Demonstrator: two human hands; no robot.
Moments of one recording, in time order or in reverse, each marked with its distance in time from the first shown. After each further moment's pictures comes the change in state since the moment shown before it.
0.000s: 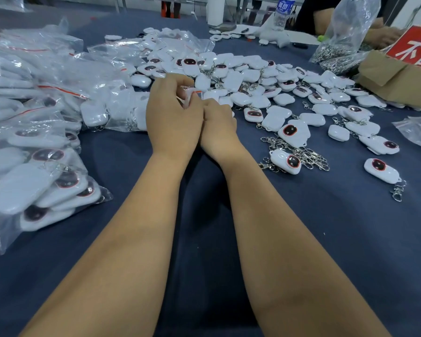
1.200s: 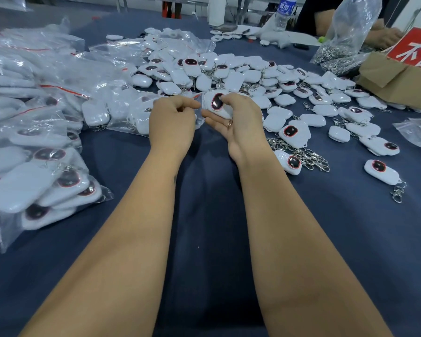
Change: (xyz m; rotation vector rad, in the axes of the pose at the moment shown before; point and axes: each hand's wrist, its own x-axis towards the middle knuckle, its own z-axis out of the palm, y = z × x) left_hand 0.006 -0.012 -0.002 -0.078 -0.207 -0.340; right_hand 0.006 0.006 -0.027 1.288 0.144 0.460
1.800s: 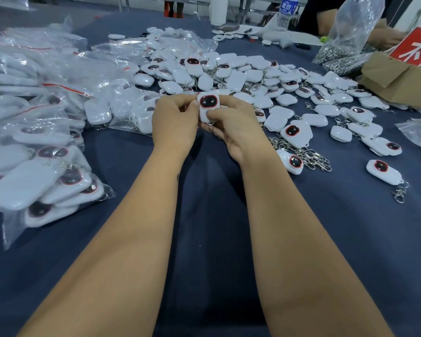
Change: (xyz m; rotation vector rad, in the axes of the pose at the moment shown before) left_hand 0.000 -0.001 0.002 -0.018 -0.006 0.096; right_hand 0.002 0.008 -0.001 -0.297 -0.159 -0.051
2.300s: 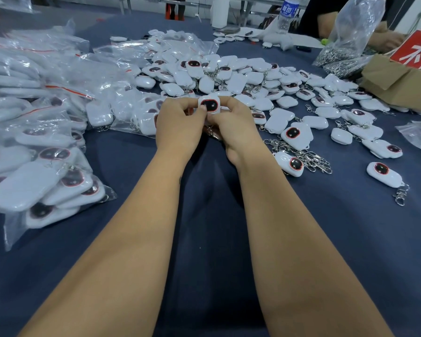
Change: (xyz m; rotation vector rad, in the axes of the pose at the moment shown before) left_hand 0.000 0.002 0.002 0.082 -0.044 -0.021; right_hand -0.001 0.002 0.004 -0.069 0.028 -0.033
